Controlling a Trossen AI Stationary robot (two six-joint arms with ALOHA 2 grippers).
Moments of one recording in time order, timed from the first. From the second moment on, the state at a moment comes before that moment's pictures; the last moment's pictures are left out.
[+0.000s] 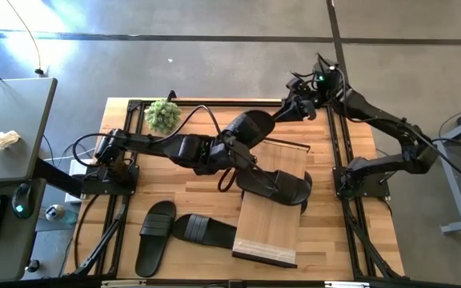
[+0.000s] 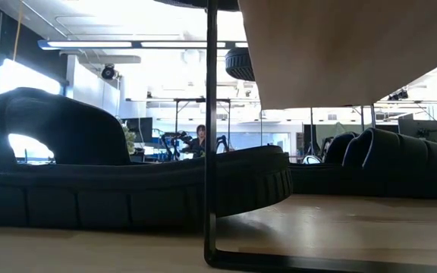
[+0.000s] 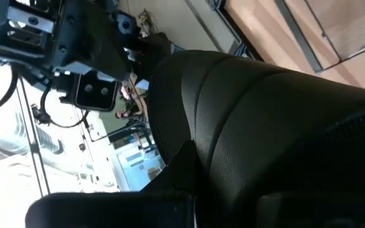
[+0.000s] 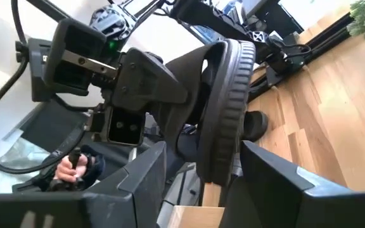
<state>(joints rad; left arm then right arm) -0.06 1.89 2.01 -0.76 -0.96 1.29 -0.74 1.24 1.08 -0.10 -1.22 0.61</state>
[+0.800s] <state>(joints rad) -0.06 1.89 2.01 -0.75 -0.91 1.28 -0.61 1.27 1.07 -0.11 -1.02 0.63</state>
